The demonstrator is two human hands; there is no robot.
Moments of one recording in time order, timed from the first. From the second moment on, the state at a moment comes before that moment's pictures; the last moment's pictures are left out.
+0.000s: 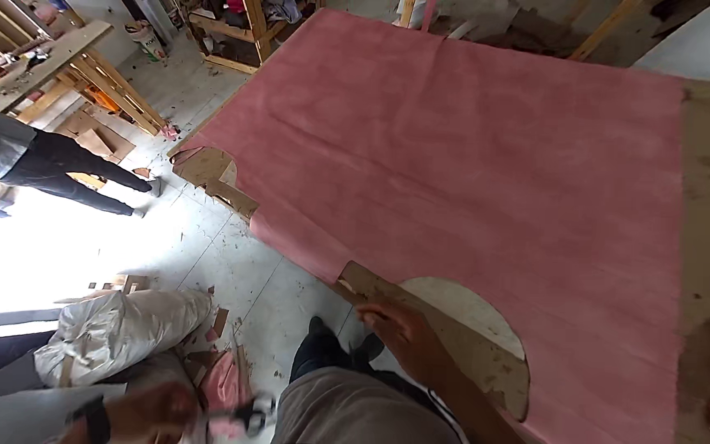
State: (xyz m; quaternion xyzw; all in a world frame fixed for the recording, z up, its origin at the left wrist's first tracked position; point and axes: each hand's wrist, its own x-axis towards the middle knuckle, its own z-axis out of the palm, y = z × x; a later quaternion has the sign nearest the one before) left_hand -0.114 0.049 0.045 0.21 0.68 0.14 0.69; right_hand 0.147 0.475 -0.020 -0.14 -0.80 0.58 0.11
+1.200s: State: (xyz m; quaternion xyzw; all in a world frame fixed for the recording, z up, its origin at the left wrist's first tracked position) left_hand 0.384 0.640 -0.093 0.54 0.66 0.16 0.49; right_hand 0.642 0.844 0.011 -0.47 -0.59 0.51 -0.41
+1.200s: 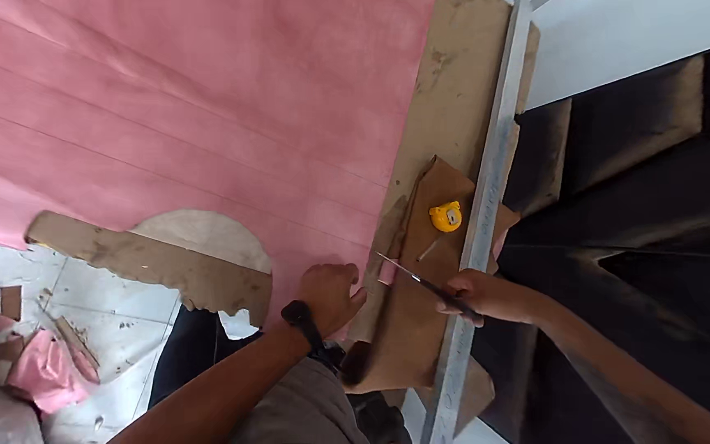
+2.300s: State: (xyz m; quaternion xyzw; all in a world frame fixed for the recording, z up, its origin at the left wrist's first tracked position) left_hand 0.455 0.676 -0.168 0.50 0.81 0.26 0.17; right_hand 0.630 0.913 -0.048 -0.37 -0.57 0.59 -0.45
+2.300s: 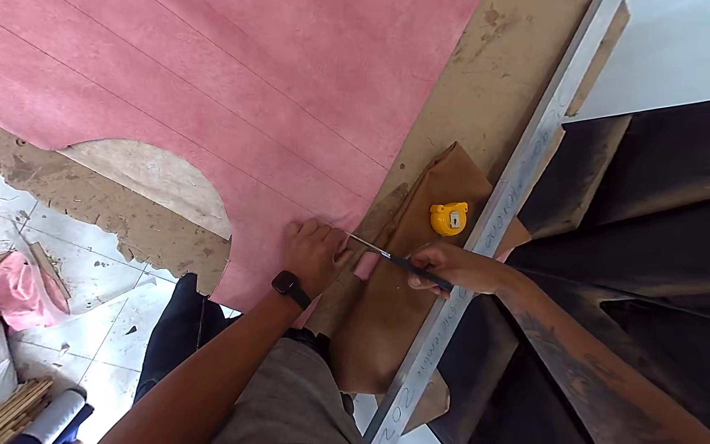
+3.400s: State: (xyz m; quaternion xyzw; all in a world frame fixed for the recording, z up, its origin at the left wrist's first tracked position) left_hand 0.459 0.662 -0.180 0.54 0.71 0.44 0.08; right_hand 0.611 0.889 -0.056 -0.35 -0.55 0.62 -0.43
